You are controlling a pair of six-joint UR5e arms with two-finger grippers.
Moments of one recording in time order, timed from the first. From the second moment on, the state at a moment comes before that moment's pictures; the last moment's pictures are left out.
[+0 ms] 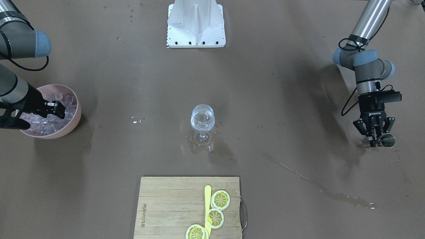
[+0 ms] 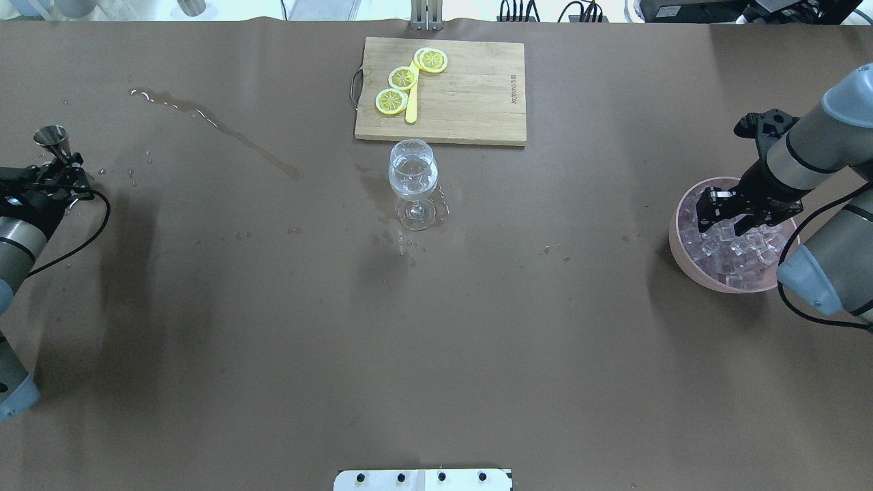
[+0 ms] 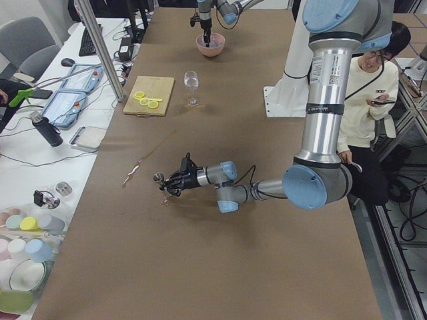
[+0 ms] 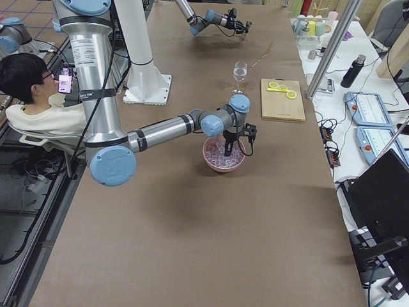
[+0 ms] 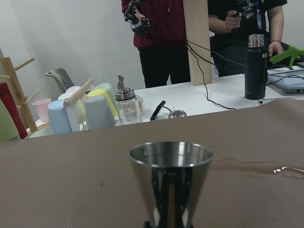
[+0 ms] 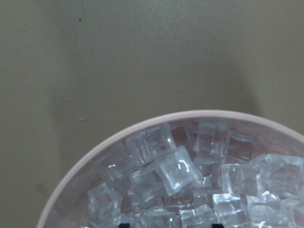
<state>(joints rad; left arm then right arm) -0.68 -1.65 -1.14 -3.11 -0.92 -0.91 0.97 -1.44 1.73 -1.41 2.24 0.83</state>
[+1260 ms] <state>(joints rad) -0.67 -1.62 -1.17 -3.16 -1.01 -0.89 0.96 -1.43 1.73 -1.41 2.25 0.83</state>
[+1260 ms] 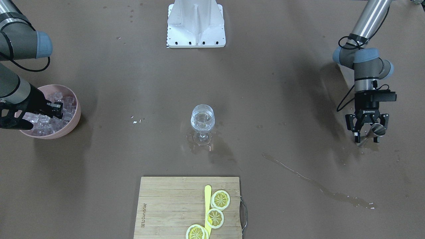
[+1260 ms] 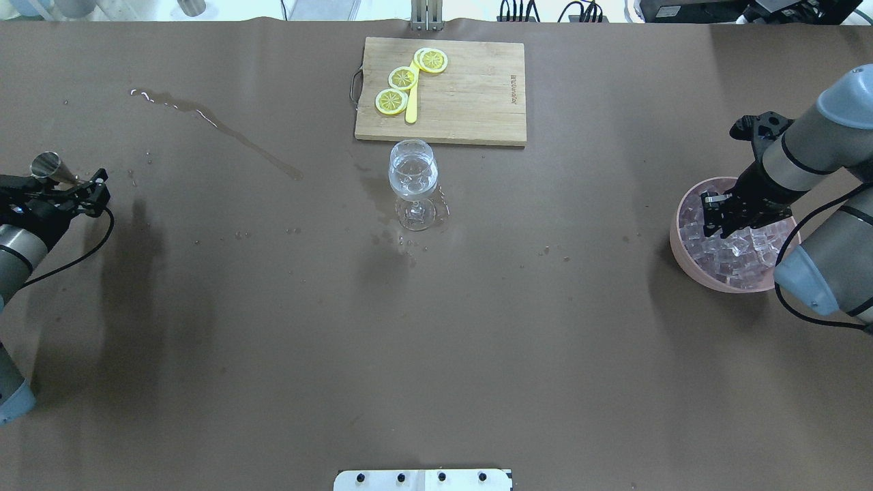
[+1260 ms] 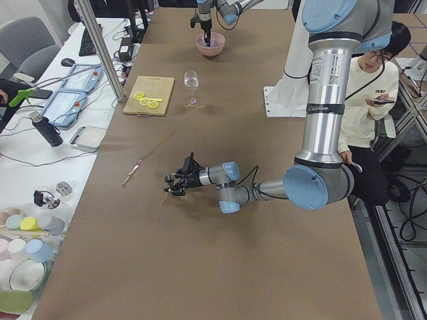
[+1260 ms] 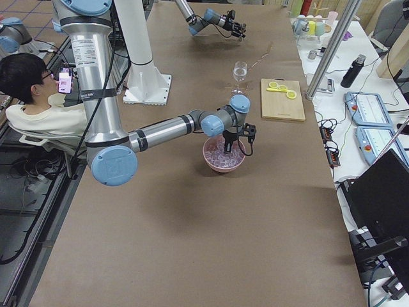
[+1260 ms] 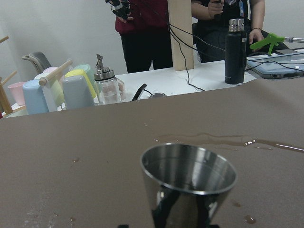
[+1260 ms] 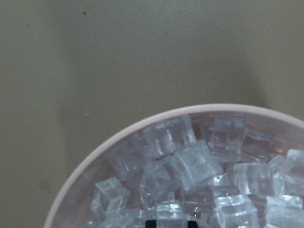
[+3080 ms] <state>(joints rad) -1.05 -1.20 -1.51 -3.15 -1.68 -0.88 0.90 -0.97 1.89 -1.89 2.17 1.10</state>
